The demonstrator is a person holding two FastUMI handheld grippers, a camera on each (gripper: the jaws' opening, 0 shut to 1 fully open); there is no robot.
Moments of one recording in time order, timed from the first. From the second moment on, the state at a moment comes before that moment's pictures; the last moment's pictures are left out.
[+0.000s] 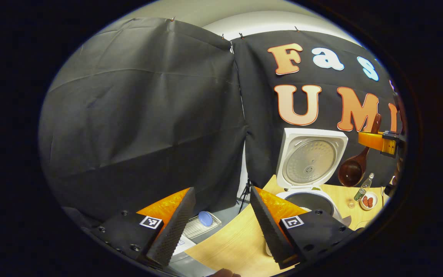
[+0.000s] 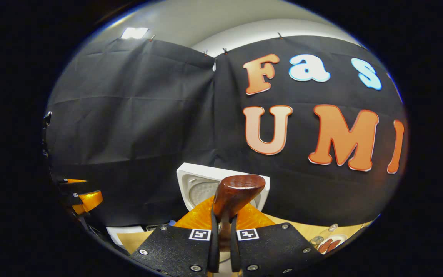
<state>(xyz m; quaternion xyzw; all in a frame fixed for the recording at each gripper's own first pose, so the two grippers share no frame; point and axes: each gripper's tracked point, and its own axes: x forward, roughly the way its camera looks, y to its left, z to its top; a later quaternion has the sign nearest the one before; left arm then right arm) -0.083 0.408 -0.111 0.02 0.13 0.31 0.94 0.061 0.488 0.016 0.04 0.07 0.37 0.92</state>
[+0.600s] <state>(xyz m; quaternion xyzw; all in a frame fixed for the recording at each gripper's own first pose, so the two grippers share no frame) -0.049 0.303 -0.111 0.03 0.14 0.26 0.96 0.080 0.259 -0.073 0.12 0.17 0.21 0.95</state>
